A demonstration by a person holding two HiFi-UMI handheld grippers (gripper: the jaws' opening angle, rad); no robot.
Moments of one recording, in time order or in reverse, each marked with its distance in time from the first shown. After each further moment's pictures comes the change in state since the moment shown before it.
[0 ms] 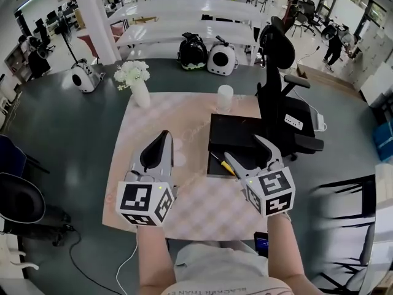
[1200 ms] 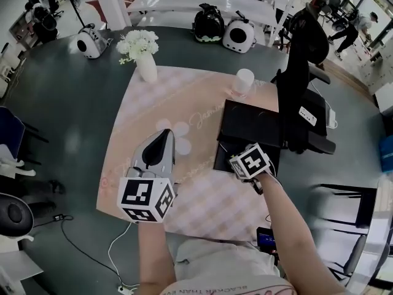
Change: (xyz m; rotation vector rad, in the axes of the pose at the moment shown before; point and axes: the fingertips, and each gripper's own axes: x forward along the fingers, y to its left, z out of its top) left arm 0.020 0.040 -0.086 -0.126 0.163 0.102; right arm 0.132 0.019 -0.220 -0.020 0.722 0.336
